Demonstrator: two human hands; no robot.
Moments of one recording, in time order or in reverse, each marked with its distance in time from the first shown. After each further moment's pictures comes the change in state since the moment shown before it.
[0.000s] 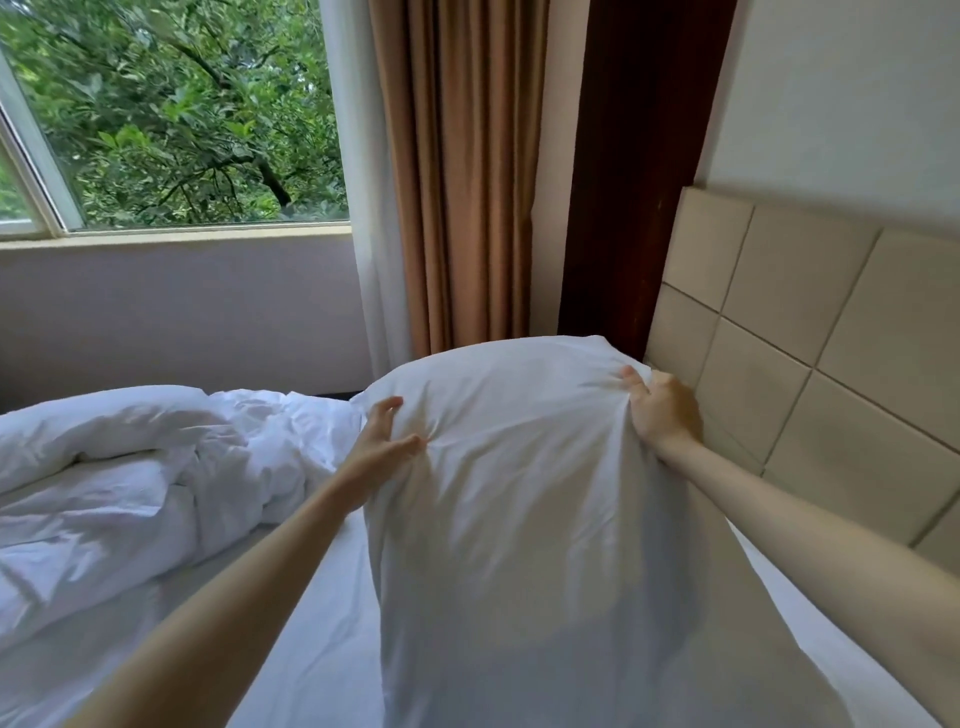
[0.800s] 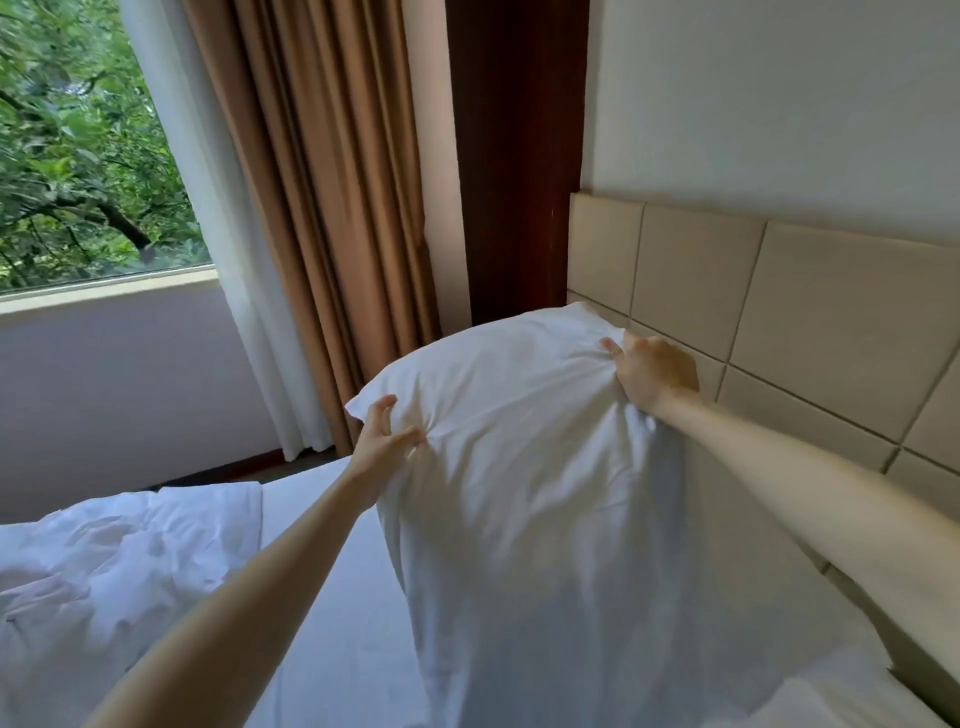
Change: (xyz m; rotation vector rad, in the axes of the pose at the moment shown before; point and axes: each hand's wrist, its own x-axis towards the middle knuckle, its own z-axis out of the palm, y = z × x) left_hand 0.169 0.055 0.112 -0.187 -0.166 -0.025; right_hand 0.151 0.041 -0.034 -0.564 0.047 -0.142
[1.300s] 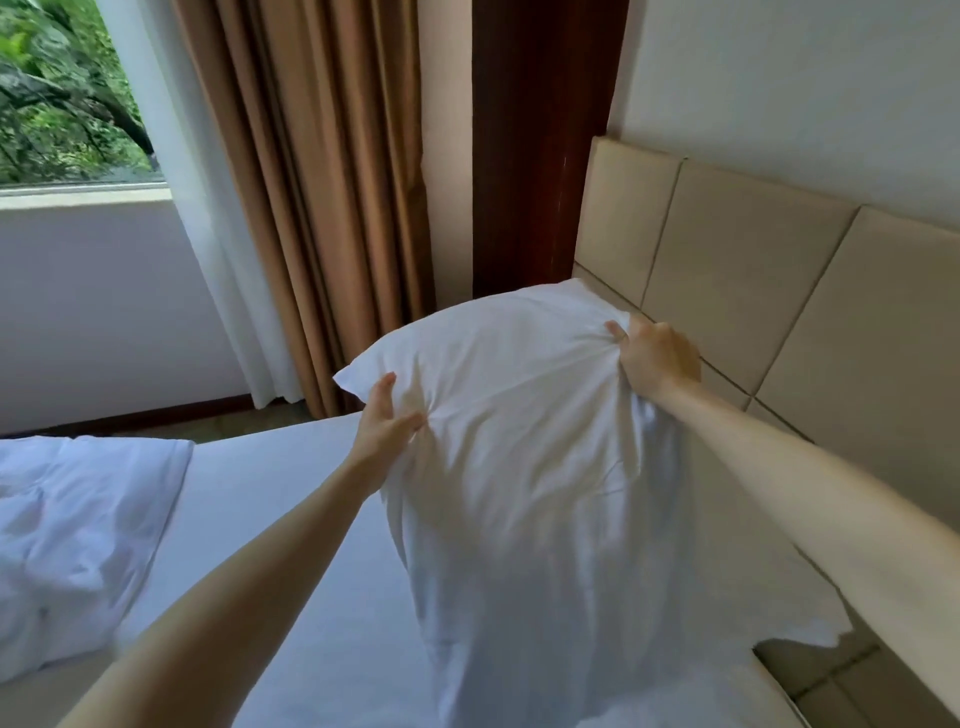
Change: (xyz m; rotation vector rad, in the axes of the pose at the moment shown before) left_hand 0.155 -0.043 0.154 0.016 0.160 -0.058; right_hand 0.176 0.124 0.117 0.025 -0.061 -0.080
